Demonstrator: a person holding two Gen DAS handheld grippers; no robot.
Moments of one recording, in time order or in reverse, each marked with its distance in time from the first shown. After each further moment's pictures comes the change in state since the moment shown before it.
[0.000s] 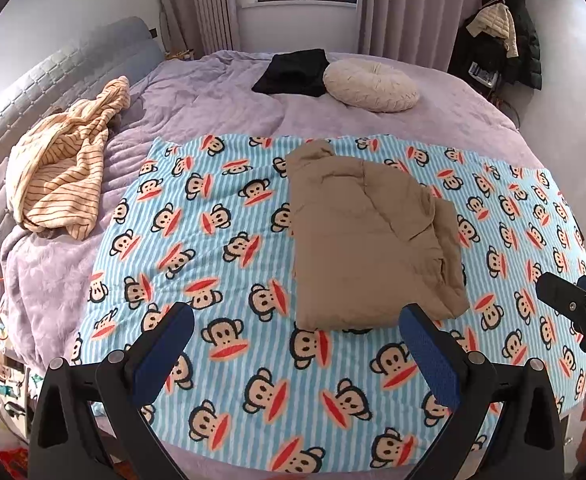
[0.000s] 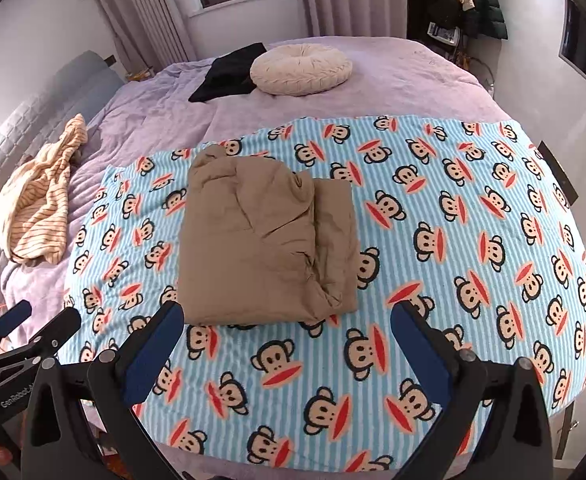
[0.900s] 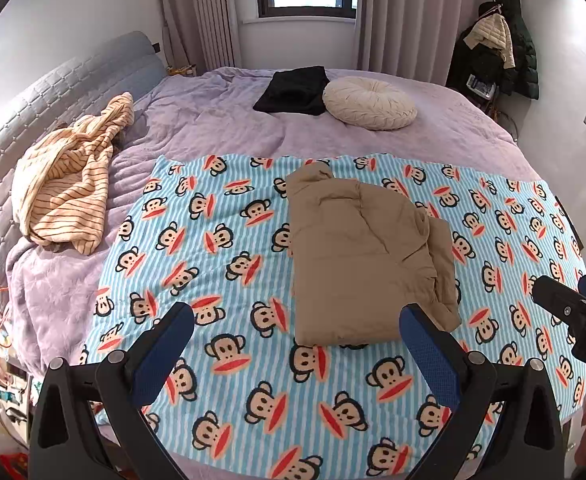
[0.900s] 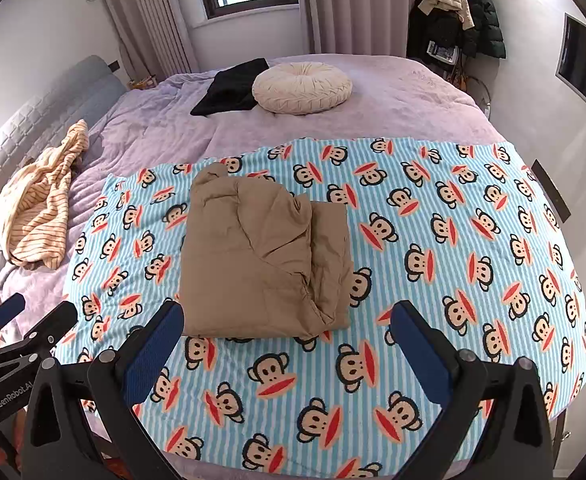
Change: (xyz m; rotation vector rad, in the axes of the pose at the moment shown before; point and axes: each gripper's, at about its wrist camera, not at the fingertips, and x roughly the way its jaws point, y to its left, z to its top) left arm -0.020 -0.005 0.008 0.002 -0.052 0.009; right arm -0.022 0.007 0.009 -0.025 -0.060 -0.029
